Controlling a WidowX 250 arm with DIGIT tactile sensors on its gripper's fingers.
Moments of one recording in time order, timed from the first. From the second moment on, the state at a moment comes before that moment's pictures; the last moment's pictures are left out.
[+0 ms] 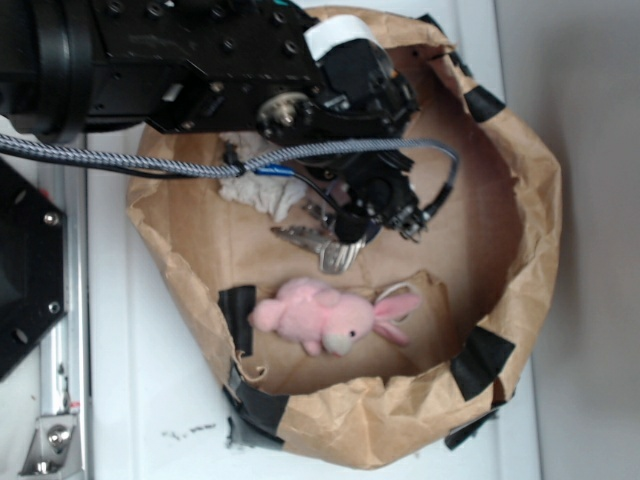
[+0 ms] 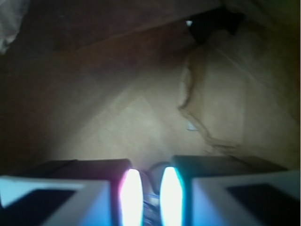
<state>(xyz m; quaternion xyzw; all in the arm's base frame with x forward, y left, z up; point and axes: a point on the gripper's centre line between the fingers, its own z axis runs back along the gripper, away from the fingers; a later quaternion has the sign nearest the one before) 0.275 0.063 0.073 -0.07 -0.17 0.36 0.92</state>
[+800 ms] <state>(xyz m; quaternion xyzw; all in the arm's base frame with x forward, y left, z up) 0.255 0.070 0.072 -0.03 -0.14 0.30 0.94</state>
